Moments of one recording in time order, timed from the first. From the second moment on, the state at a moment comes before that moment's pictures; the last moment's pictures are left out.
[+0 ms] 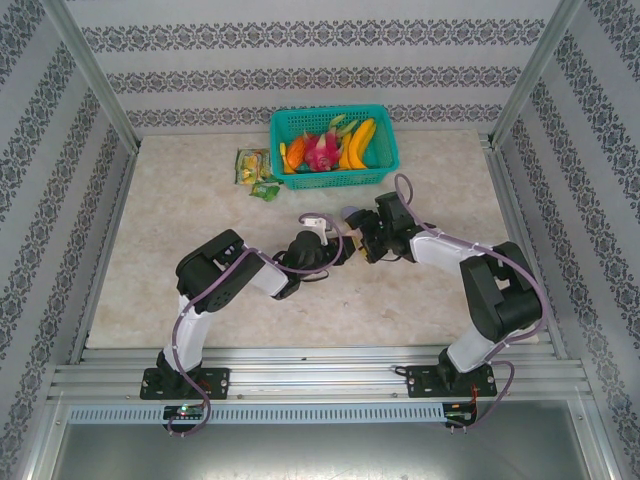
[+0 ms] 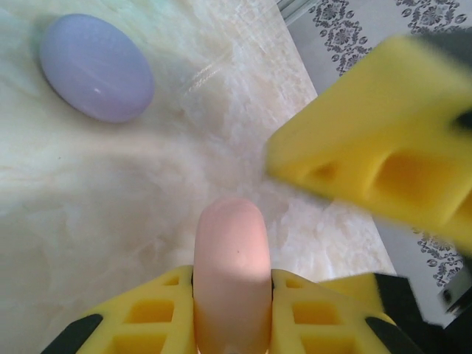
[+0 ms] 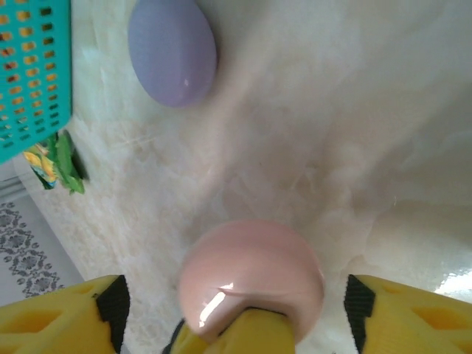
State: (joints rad) left arm -0.75 2.11 0.89 0.93 0.10 -0.88; right arm 0.36 1.62 0.86 -0.09 -0.30 1.38
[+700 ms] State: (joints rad) left arm -0.68 1.78 0.93 0.44 0.26 -0.66; right arm 0.23 1.45 0.82 -0.14 -0.27 0.94
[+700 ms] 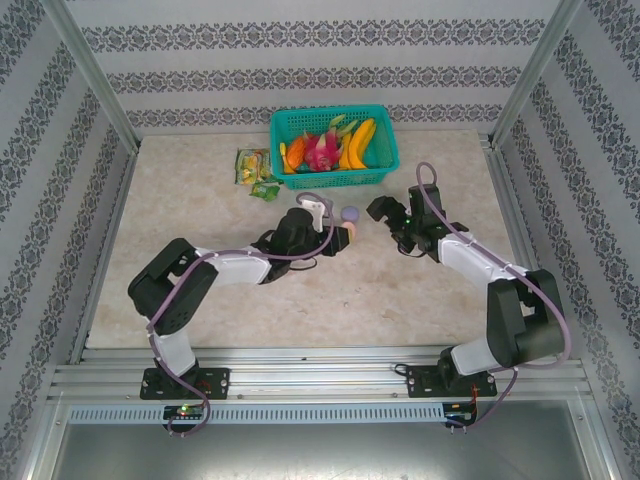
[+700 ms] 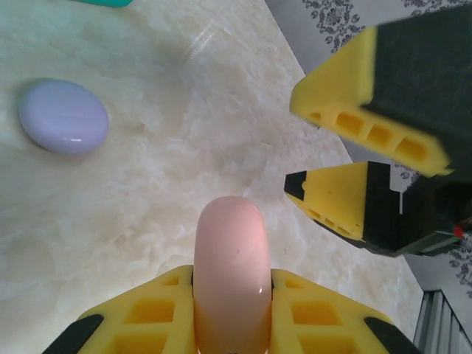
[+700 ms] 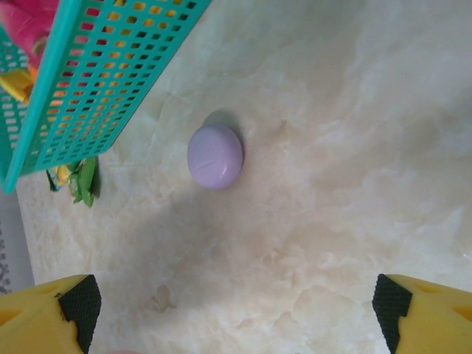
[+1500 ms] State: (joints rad) left arm -0.54 1.68 0.98 0.20 0.65 -0.55; right arm 0.36 1.15 0.61 -0.01 -0.35 0.57
